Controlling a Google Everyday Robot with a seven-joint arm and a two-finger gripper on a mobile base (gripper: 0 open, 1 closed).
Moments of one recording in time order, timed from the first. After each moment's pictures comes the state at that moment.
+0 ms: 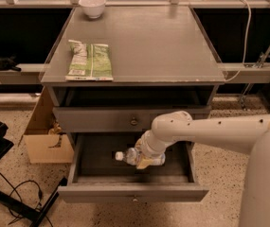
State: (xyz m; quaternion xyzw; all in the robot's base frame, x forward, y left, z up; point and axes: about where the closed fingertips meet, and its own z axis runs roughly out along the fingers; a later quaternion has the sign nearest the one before) arm 0.562 -0.021 0.505 -0.74 0.64 0.07 0.20
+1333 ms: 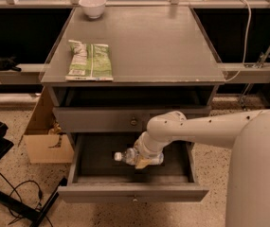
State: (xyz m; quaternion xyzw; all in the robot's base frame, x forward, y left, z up) arm 0.566 -0.015 0.486 -0.75 0.63 0.06 0.18
